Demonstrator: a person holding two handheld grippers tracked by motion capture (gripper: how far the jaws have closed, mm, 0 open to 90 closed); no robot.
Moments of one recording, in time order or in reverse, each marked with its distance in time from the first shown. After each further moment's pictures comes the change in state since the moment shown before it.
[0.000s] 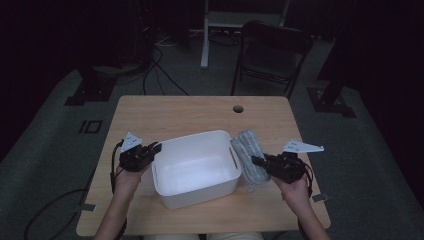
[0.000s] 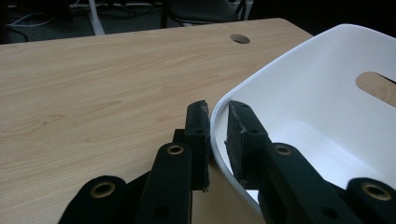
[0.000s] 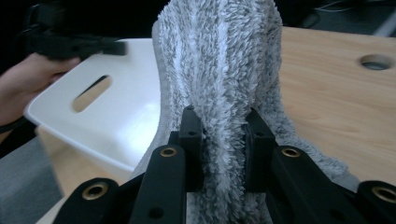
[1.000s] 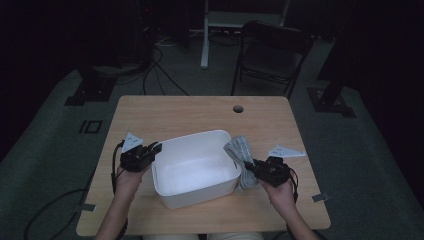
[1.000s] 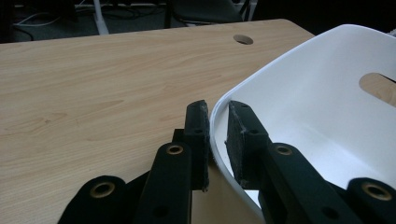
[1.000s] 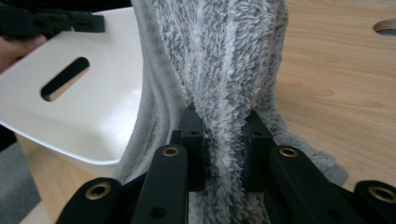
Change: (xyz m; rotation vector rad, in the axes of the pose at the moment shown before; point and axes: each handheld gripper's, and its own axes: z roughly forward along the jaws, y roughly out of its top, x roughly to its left) left arm -0.003 -0.001 0.001 -0.004 0.018 -0.009; right arm -0.001 -0.025 0.038 0.041 -0.045 0.040
